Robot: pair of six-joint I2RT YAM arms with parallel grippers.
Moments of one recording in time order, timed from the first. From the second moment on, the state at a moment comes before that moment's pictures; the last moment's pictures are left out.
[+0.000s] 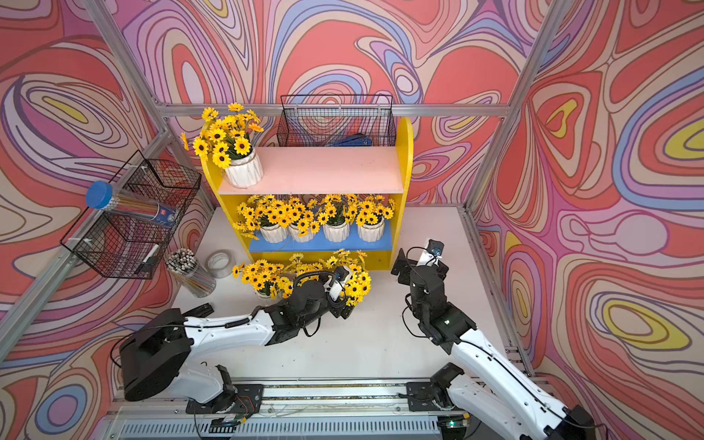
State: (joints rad) left arm -0.98 1.51 0.71 0.47 -0.20 -0.03; right arm 0.54 0.83 0.64 -0.09 0.61 0.35
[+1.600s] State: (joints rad) left arm -0.96 2.03 0.60 1.22 -0.59 -0.18; right arm 0.54 0.78 0.62 0.02 0.46 0.27
